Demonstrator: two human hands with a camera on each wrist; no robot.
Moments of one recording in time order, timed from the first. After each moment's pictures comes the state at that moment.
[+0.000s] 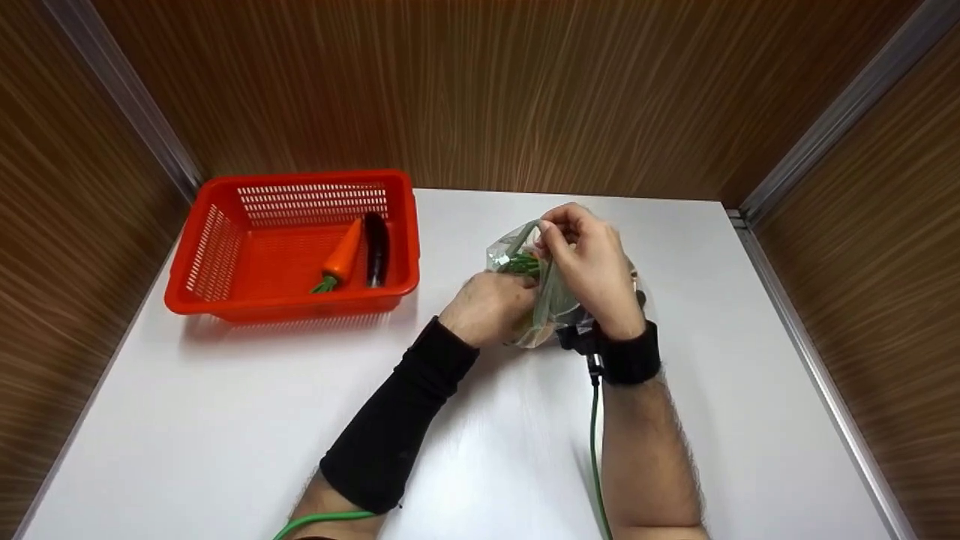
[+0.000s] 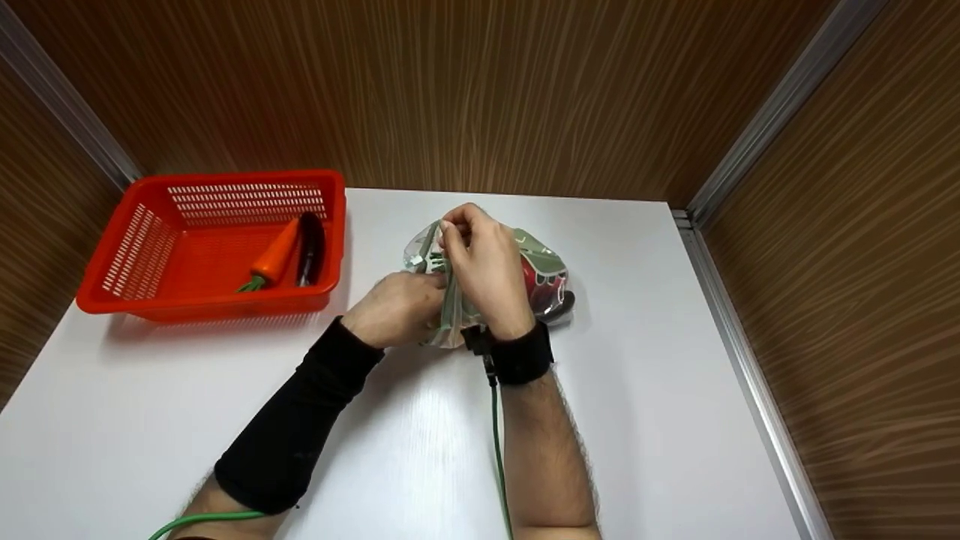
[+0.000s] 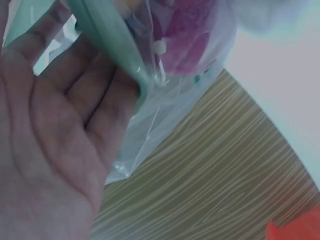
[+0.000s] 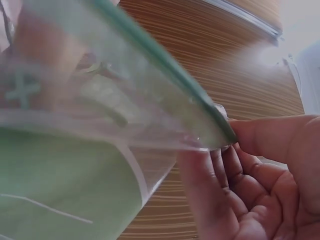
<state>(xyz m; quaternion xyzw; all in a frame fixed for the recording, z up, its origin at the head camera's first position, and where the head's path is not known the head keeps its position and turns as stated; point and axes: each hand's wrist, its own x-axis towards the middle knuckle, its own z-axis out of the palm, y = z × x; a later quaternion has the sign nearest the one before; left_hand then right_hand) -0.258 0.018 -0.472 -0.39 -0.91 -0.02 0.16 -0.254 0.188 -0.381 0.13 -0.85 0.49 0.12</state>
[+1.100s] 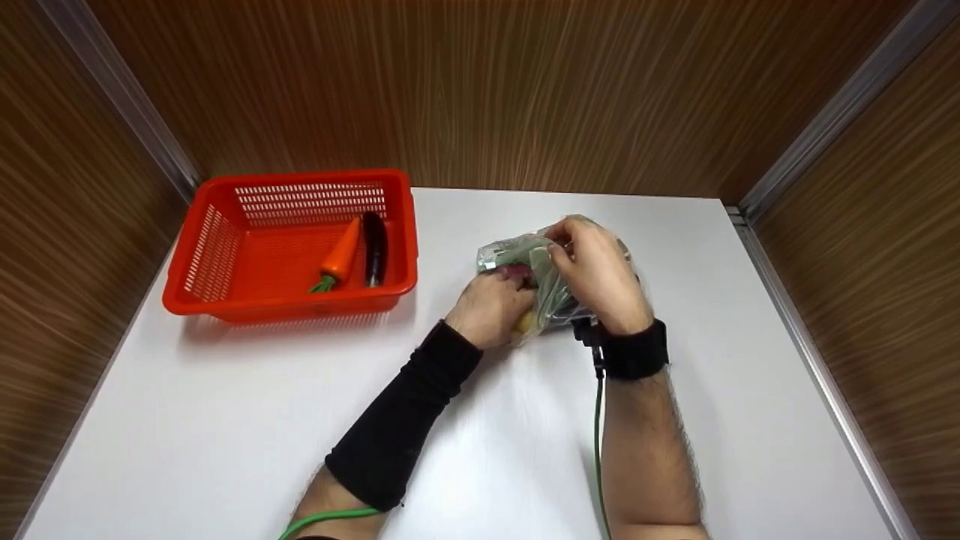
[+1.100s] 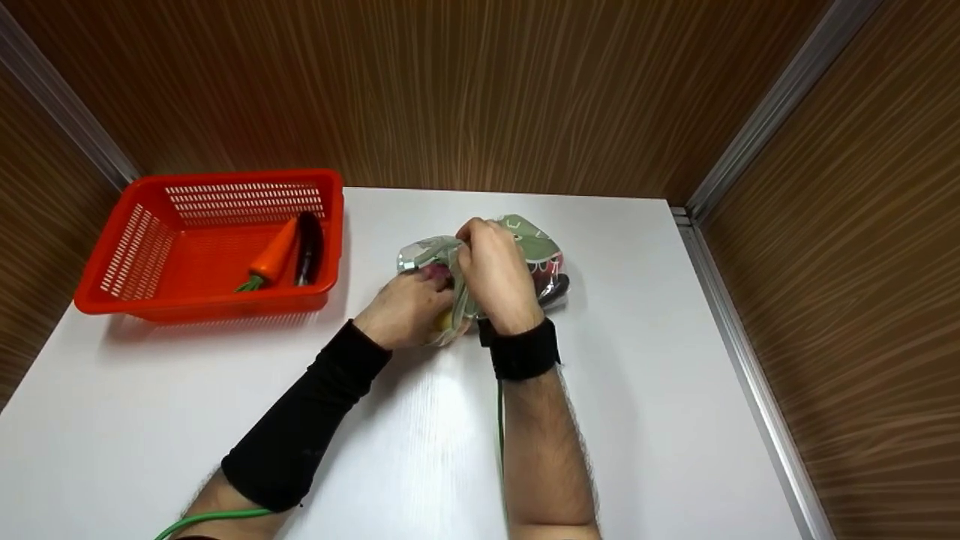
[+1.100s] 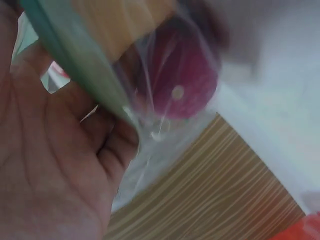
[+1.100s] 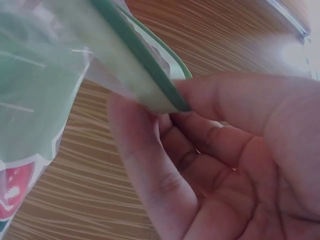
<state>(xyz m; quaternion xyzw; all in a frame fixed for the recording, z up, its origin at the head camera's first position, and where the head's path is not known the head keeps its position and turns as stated) -0.268 0.024 -0.500 -0.36 -0.92 -0.01 0.14 -0.259 0.205 -0.387 0.13 -0.94 0.30 0.07</state>
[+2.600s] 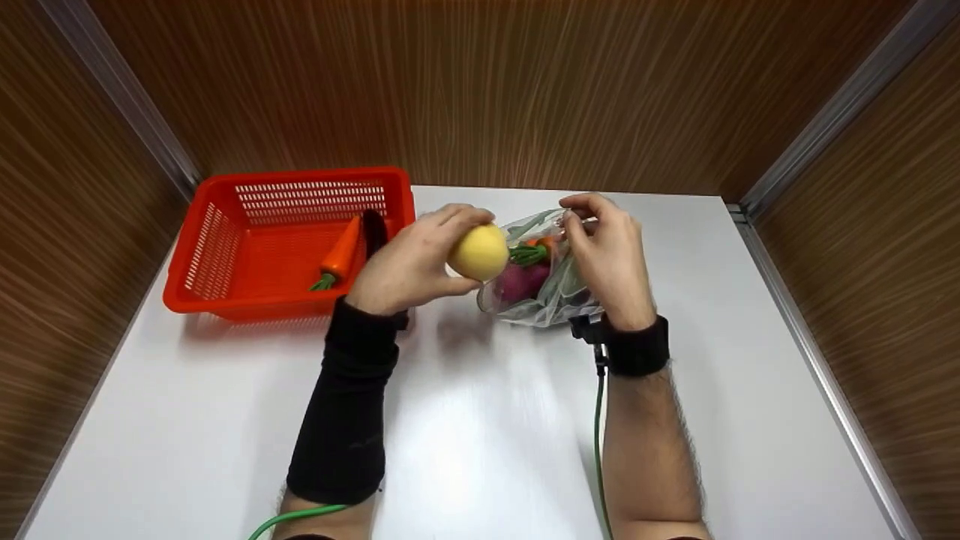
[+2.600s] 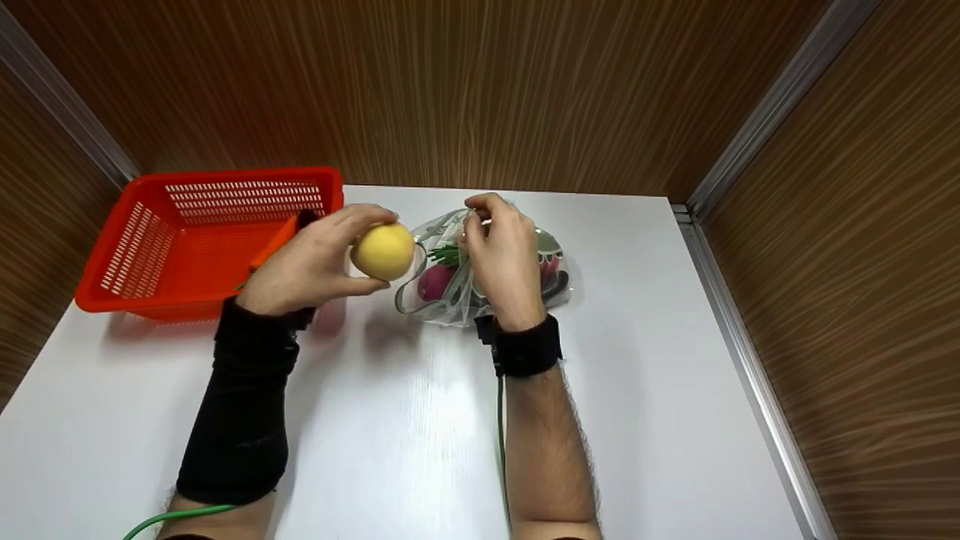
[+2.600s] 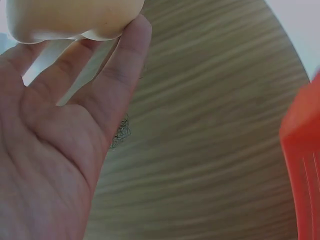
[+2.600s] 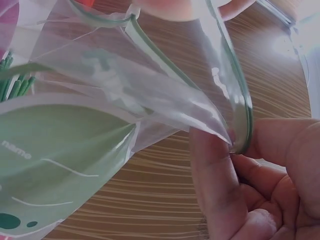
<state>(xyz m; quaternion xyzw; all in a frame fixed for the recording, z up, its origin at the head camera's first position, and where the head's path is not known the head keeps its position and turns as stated) -0.262 -0.077 -0.405 -0.32 -0.89 -0.31 0.08 -0.260 0.204 -0.379 0.08 -0.87 0.47 0.15</state>
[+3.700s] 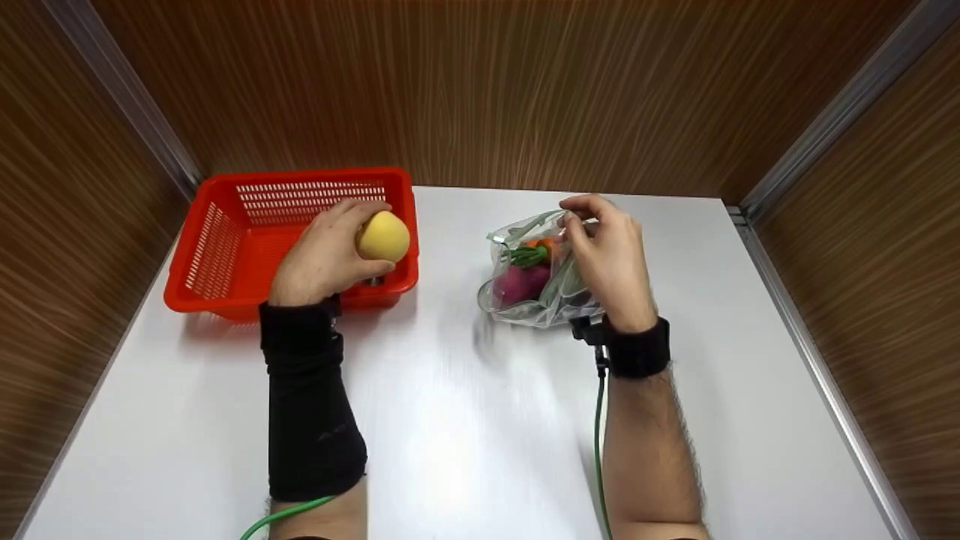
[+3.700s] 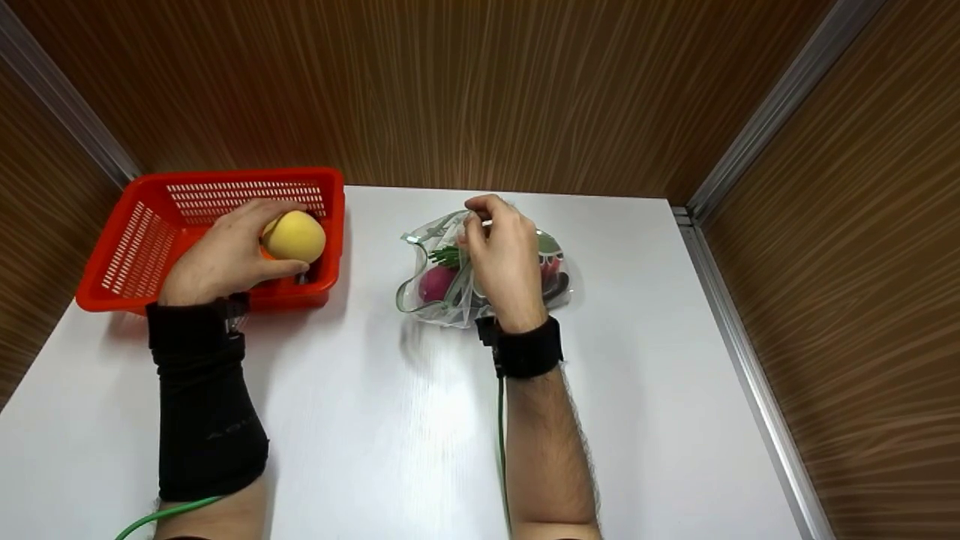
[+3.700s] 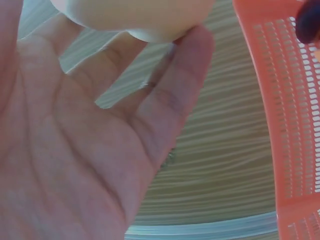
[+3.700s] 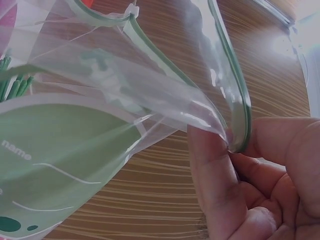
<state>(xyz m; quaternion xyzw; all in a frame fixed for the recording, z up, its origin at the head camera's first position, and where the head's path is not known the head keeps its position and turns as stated) -0.263 -0.171 -0.407 -0.09 -0.95 -0.31 -0.01 -0.261 0.206 -0.380 0.09 -0.85 0.48 0.16</state>
